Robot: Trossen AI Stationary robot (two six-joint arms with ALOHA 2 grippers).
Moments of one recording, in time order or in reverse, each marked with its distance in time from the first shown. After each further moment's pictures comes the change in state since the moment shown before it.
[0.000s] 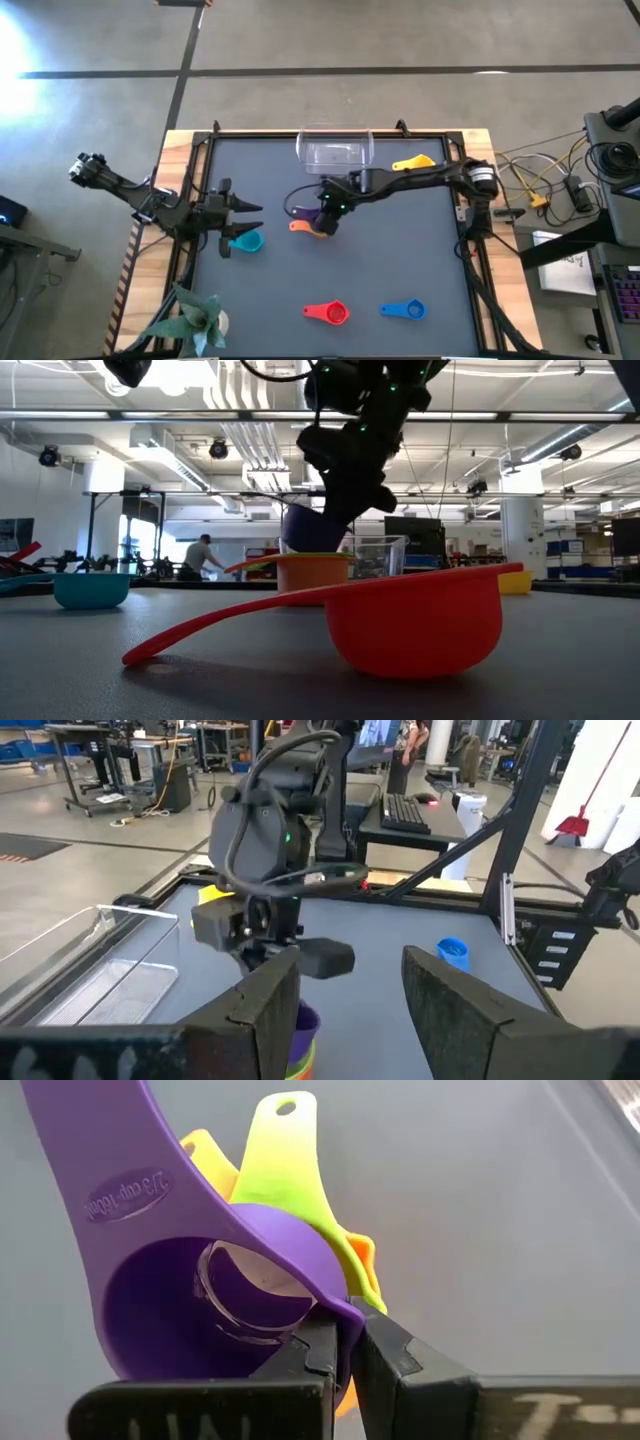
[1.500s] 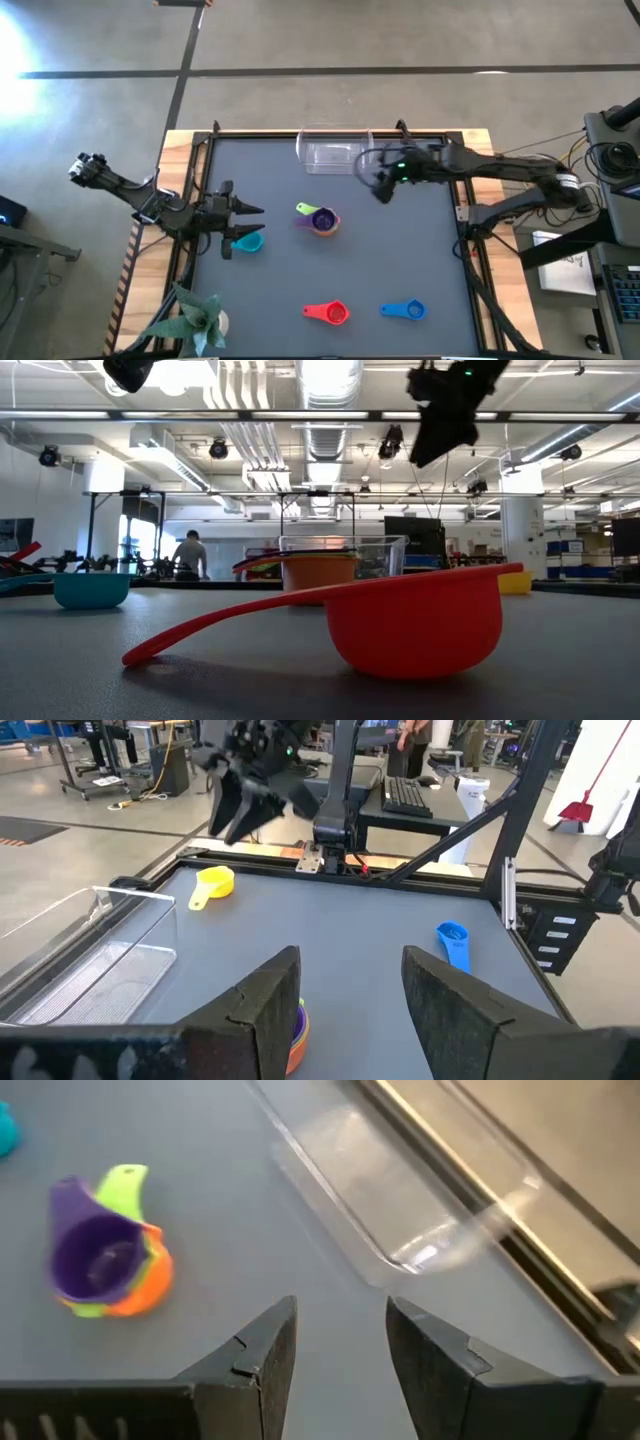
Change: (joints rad) left arm 0.000 0.021 0.001 -0.031 0.006 -0.032; right arm -0.126 -0.645 -0.333 -0.109 0.251 -0.202
